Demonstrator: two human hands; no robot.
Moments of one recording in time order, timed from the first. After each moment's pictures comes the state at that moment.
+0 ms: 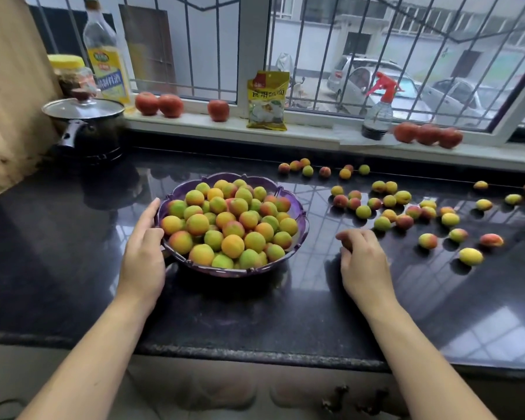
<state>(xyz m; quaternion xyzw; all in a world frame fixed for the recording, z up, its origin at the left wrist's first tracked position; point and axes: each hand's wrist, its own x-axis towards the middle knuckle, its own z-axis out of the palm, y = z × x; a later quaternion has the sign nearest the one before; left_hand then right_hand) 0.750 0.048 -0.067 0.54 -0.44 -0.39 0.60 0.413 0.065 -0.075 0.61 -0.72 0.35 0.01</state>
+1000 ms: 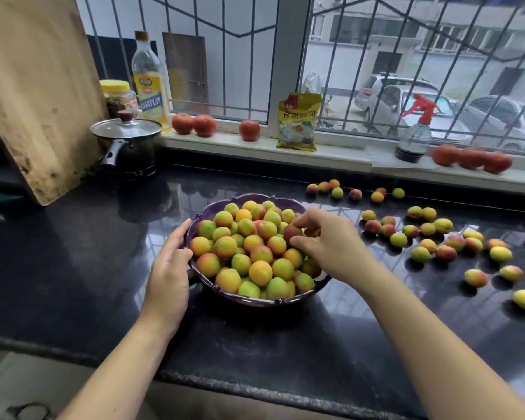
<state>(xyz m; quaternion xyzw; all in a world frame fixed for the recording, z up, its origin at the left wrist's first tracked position) 0.749 0.046 -0.069 0.52 -0.43 -0.41 0.62 0.496 0.010 0.004 0.74 -0.59 0.30 -0.12</state>
